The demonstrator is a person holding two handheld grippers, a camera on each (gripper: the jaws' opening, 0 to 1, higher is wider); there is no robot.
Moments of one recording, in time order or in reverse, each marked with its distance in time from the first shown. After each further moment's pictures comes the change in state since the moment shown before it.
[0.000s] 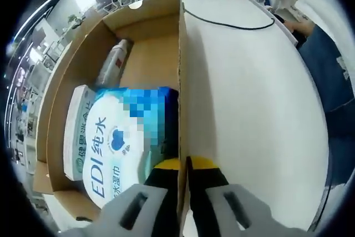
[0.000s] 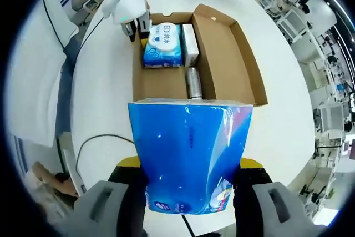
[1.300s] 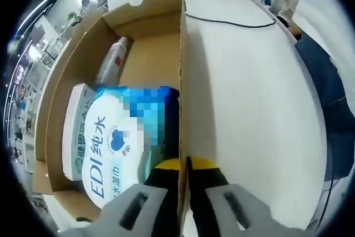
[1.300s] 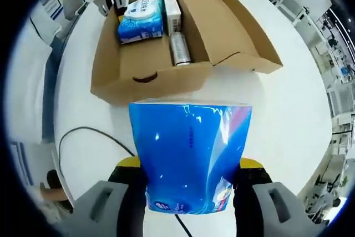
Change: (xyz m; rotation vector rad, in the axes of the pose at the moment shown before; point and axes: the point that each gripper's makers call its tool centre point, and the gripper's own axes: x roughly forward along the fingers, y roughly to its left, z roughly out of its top) left arm 0.001 0.000 0.001 -0.011 0.016 -0.014; right arm 0.088 -0.020 -0.049 0.099 -0.011 0.048
